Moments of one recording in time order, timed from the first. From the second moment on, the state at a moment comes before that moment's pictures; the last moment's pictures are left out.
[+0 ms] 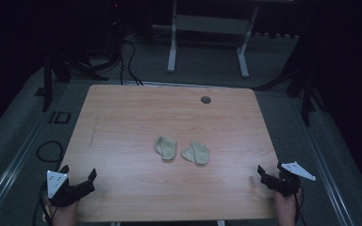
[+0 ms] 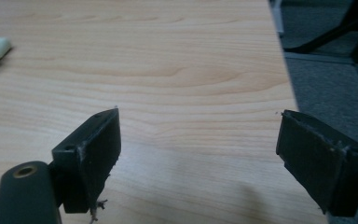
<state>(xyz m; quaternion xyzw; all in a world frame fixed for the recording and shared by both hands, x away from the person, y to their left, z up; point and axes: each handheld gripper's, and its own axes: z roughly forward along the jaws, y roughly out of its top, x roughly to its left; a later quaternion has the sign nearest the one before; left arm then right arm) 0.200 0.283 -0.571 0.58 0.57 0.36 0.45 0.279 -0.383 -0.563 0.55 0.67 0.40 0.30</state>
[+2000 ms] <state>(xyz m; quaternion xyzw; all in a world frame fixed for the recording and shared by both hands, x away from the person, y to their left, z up) 0.215 0.231 -0.572 0.70 0.49 0.25 0.46 0.358 -0.196 -0.545 0.33 0.86 0.36 0.13</state>
